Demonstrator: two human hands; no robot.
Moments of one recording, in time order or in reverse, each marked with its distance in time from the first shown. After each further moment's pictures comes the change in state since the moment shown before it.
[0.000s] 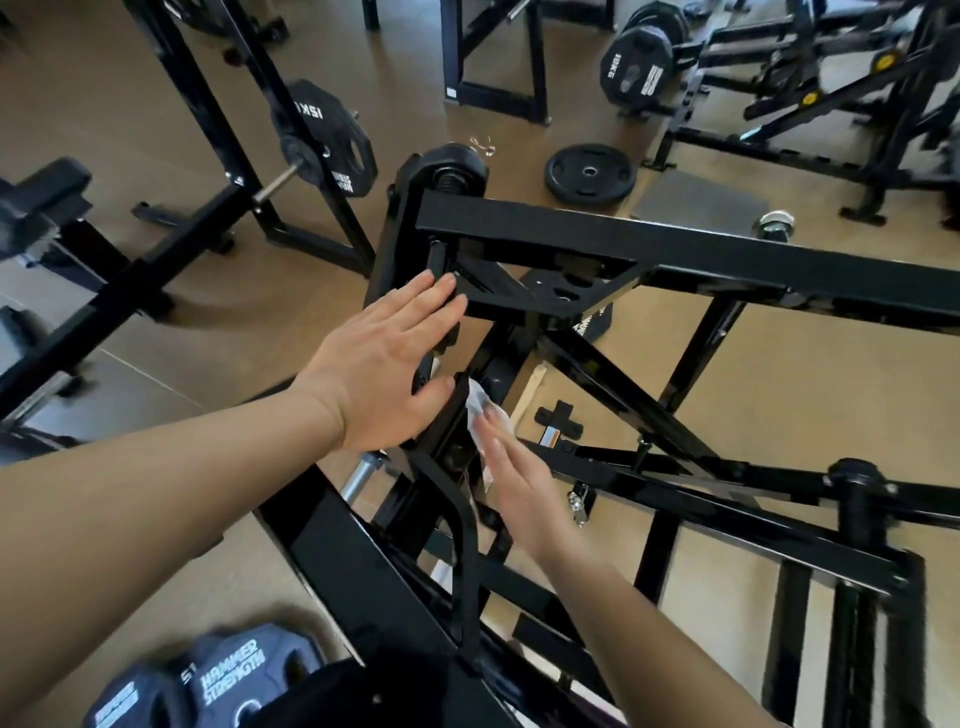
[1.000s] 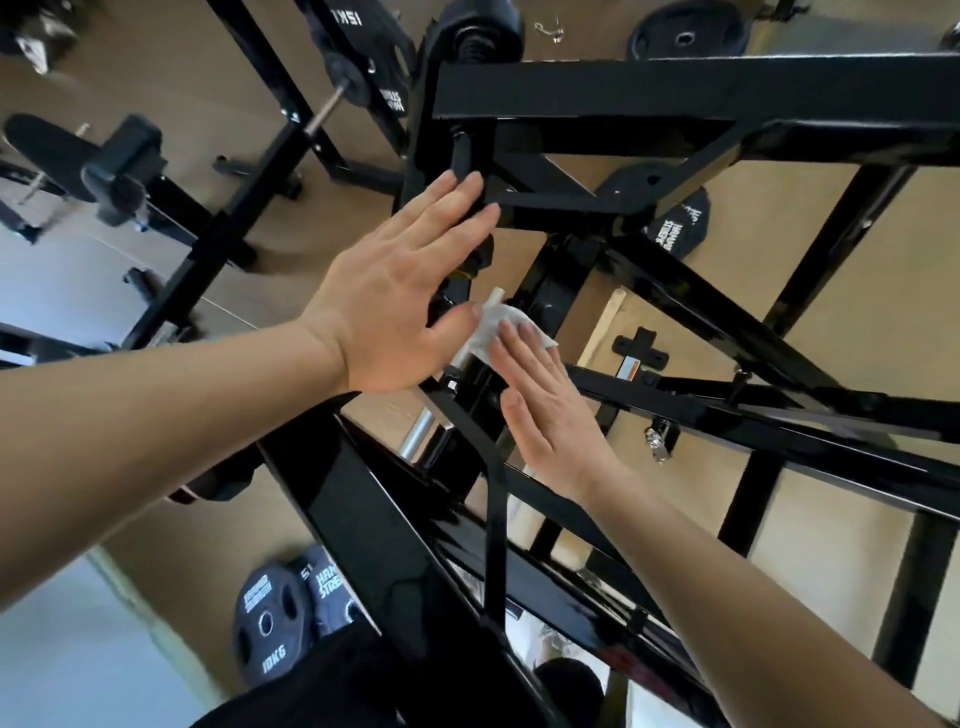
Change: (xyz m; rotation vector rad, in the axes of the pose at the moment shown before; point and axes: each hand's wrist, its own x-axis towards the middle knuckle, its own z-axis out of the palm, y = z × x) left_hand -0.002 0.000 0.006 0.038 0.028 -0.003; right_hand 0.036 0.056 0.008 -0.499 -0.023 -0.518
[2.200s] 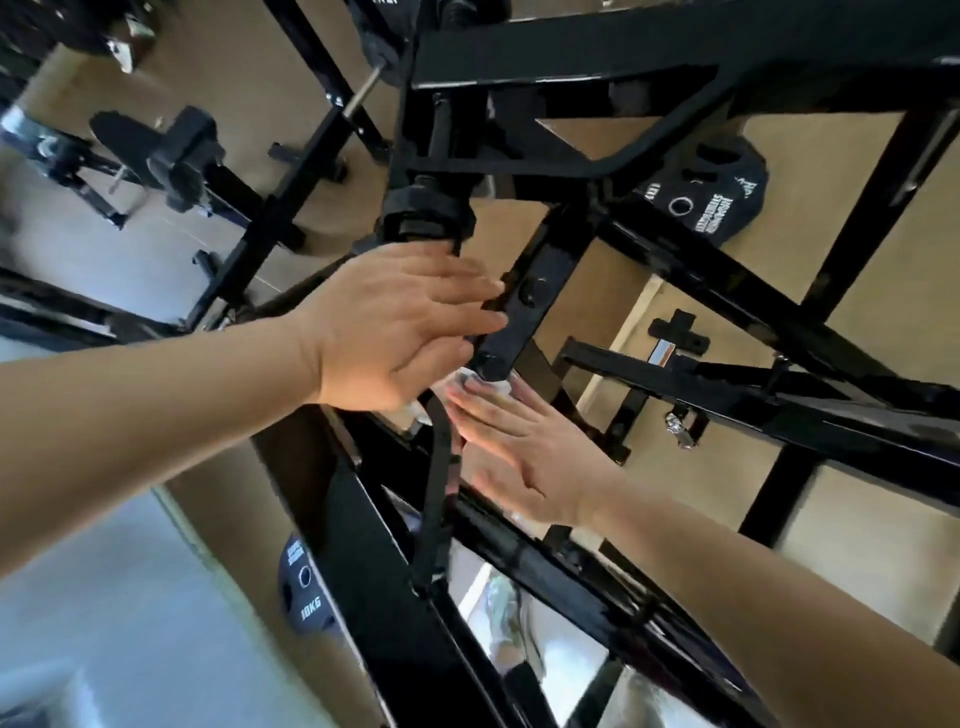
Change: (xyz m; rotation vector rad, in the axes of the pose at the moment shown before) left_hand -0.013 0.027 -0.005 0.286 -0.330 0.315; right_hand -0.034 0.009 -0.006 -0.222 -0.354 -0.362
